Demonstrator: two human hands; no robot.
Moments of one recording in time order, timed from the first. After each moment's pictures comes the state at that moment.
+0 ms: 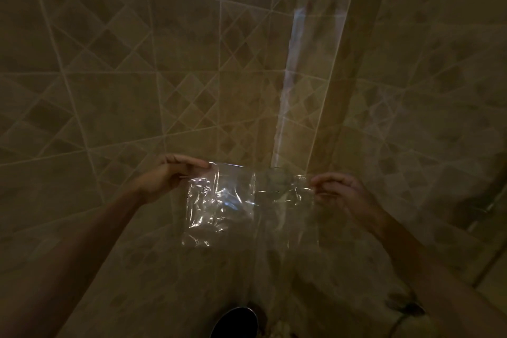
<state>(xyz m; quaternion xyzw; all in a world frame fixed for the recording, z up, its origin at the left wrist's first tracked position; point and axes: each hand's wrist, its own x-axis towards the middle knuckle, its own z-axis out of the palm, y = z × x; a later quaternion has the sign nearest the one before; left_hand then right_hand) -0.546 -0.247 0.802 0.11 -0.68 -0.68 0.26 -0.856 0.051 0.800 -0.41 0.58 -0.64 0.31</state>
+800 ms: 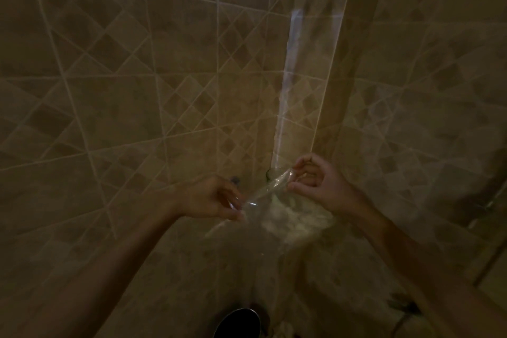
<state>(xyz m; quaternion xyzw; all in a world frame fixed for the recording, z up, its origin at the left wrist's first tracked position) -0.581 -0.166 0.816 0.06 -0.92 -0.38 0.11 -0.797 0.034 0.838 -0.54 0.62 -0.55 0.19</state>
